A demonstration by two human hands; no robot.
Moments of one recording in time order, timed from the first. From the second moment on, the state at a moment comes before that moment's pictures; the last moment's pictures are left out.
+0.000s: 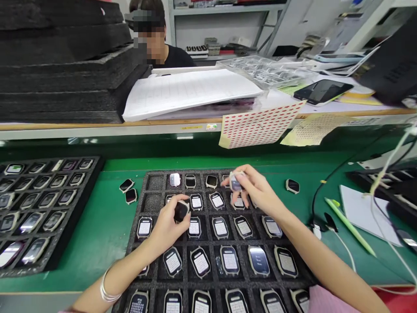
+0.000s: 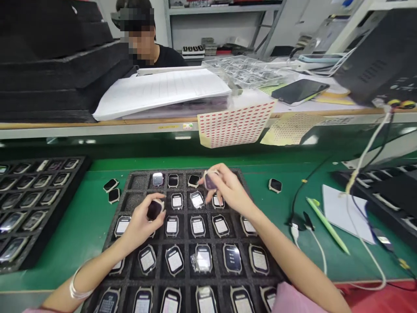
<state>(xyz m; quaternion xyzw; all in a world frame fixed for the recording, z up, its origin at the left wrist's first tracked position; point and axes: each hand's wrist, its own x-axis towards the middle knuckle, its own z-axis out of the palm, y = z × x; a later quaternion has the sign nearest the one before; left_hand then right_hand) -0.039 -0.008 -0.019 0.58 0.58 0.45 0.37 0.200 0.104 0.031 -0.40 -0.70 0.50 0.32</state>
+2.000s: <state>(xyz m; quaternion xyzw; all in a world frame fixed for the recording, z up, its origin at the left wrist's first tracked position) -0.043 -0.008 -0.020 0.53 0.56 0.44 0.46 0.165 0.072 0.003 -0.23 -0.49 0.80 0.25</state>
